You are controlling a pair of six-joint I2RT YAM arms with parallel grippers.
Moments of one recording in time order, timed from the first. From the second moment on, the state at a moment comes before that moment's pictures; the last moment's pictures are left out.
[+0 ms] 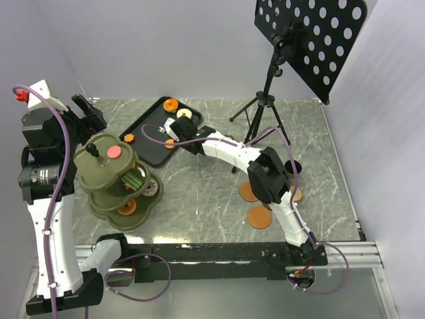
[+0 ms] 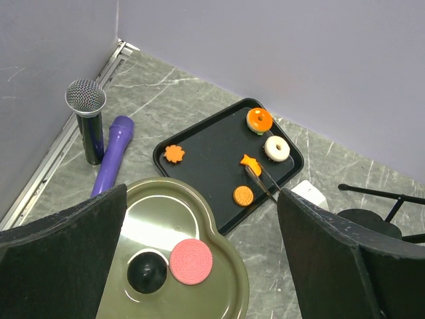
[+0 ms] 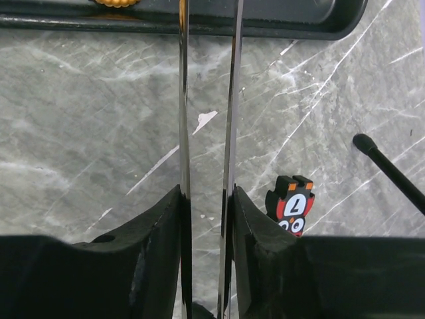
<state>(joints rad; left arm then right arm) 0.14 0.95 1.50 -0.77 -0.07 -0.37 0.84 2.24 1.95 -0.60 0.37 -0.38</state>
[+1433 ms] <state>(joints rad) 0.14 0.96 1.53 -0.76 -0.10 -0.46 1.13 1.59 1.60 -0.46 0.11 -0.42</state>
